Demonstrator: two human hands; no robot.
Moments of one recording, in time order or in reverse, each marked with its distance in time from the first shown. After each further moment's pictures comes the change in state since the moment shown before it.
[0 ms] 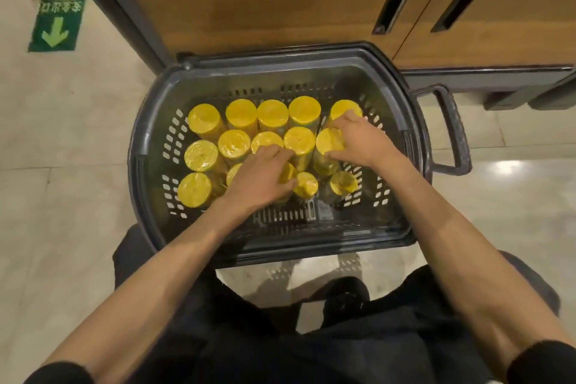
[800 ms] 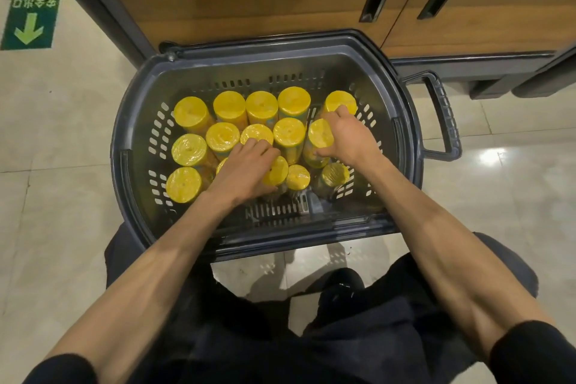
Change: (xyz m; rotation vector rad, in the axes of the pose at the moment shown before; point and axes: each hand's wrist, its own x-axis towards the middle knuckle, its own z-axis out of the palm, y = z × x) left_hand -0.001 -0.021 0.013 0.202 -0.016 0.154; right_hand -0.012 -0.011 0.017 0.071 0.130 0.105
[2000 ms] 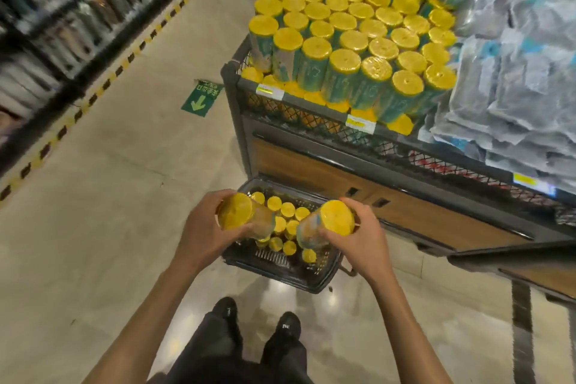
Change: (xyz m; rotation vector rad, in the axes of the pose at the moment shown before) left_hand -0.220 0.143 -0.543 -0.774 0.620 -0.758; right_hand -0.231 -0.151 -0.528 0.602 0.033 -0.087
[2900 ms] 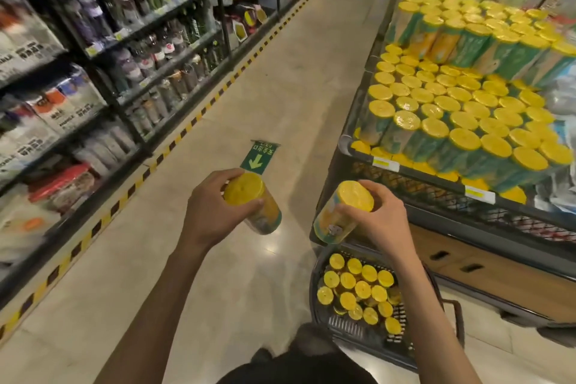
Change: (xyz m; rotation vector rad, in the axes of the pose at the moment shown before) left_hand 0.112 -0.122 -0.322 -0.045 0.222 0.089; right_hand 0.065 -0.285 0.201 0.228 0.138 -0.121
